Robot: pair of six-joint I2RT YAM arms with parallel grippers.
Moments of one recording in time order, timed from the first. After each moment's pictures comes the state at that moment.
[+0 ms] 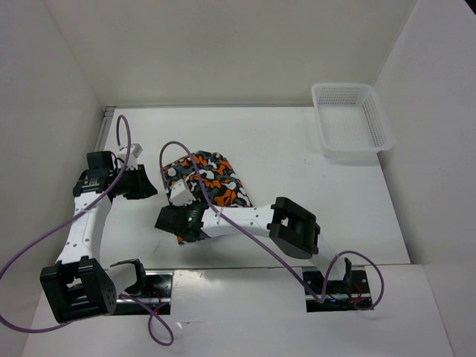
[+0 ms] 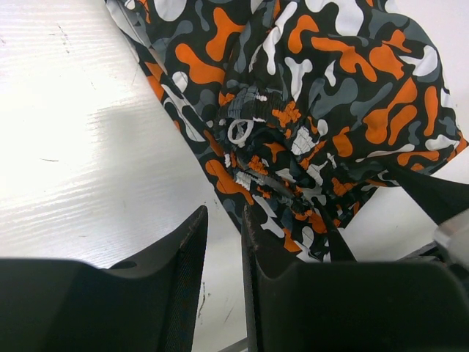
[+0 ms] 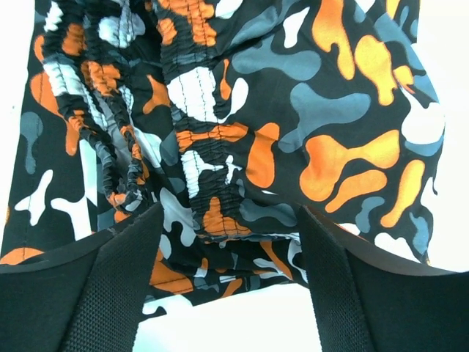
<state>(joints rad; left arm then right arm) 0.24 1.11 0.86 -0.69 0.55 0.07 1.32 2.16 1.72 -0.74 0.81 0.57</state>
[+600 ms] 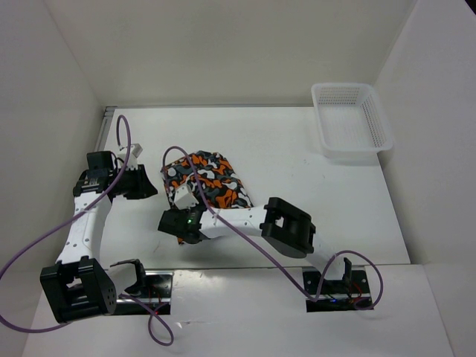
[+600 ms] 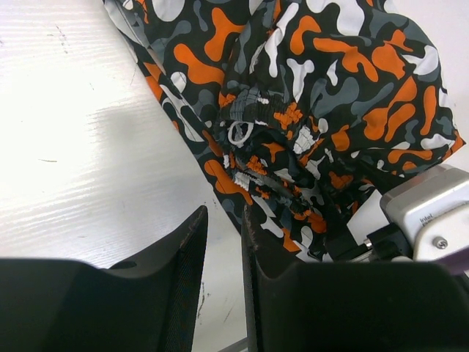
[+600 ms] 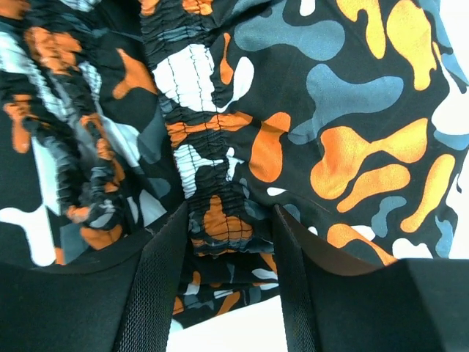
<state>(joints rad) 0.24 1.11 0.86 -0.69 0.56 0.07 1.31 2.21 1.69 -0.74 0.82 0.59</state>
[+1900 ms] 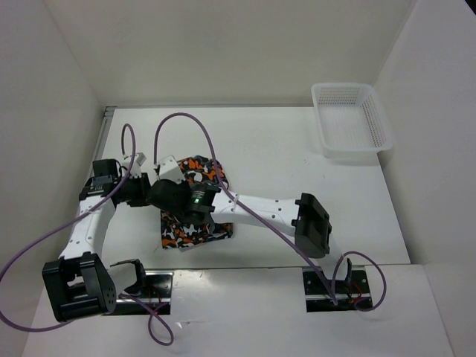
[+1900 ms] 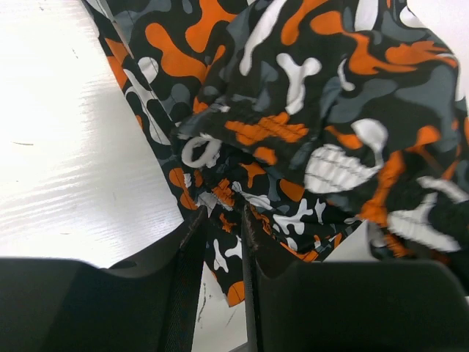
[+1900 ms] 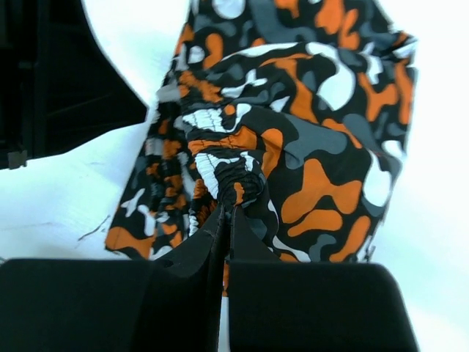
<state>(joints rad) 0.24 1.12 0.75 -0.62 0.56 0.07 1.29 2.05 1.91 -0.71 0.66 0.51</state>
